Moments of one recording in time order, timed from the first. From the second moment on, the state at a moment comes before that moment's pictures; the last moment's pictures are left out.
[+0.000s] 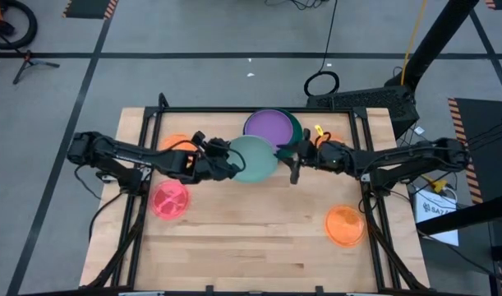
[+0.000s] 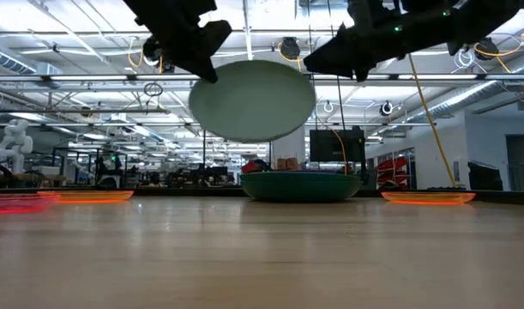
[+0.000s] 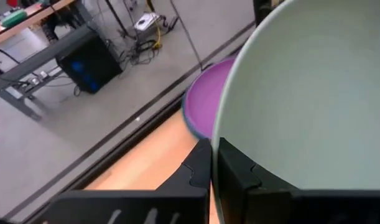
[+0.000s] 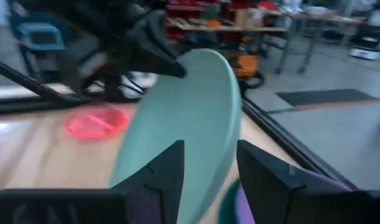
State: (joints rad) left arm -0.10 1.46 1.07 -0.42 -0.91 -0.42; right arm -0.06 1.17 0.54 0.47 0.25 0.00
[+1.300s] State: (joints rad) left arm -0.11 1.48 1.07 -0.35 -0.86 -0.32; right arm -0.07 1.35 0.72 0.31 0.41 0.15
